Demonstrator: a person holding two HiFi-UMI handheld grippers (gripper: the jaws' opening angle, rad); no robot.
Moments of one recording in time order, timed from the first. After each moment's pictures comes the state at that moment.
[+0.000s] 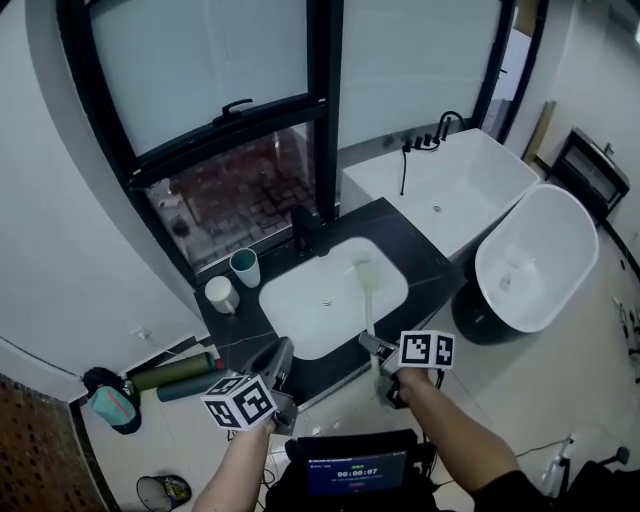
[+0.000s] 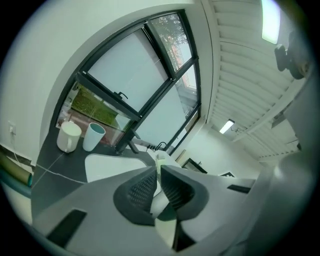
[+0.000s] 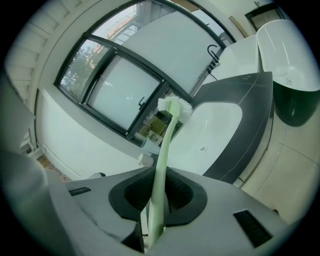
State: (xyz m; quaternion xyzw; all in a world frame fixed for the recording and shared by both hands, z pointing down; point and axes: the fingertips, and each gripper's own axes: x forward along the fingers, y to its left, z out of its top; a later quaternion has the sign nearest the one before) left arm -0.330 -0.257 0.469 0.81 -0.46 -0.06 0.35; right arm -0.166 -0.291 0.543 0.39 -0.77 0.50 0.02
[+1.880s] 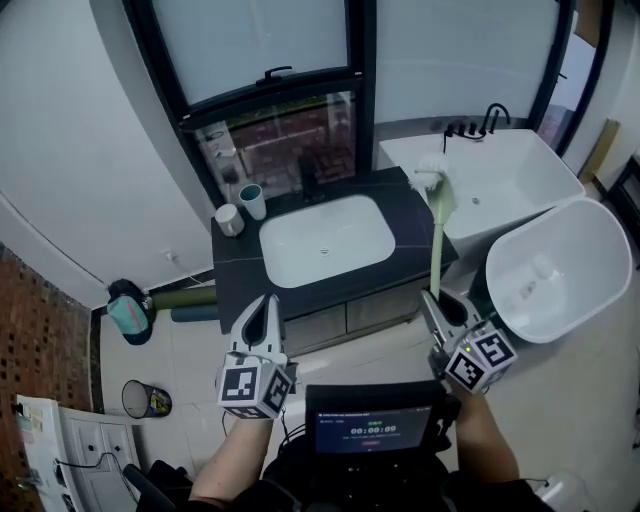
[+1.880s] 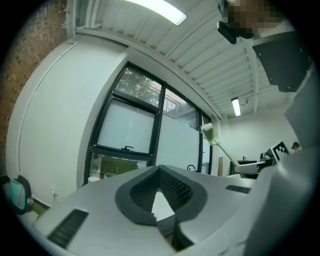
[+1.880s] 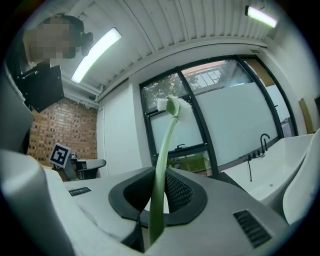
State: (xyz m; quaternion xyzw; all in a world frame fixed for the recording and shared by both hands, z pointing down) left arm -0.087 -0.059 0.372 0.72 -0.69 -0.06 0.04; right arm 0.167 -0.136 0.381 0.34 -0.94 0.09 -0.05
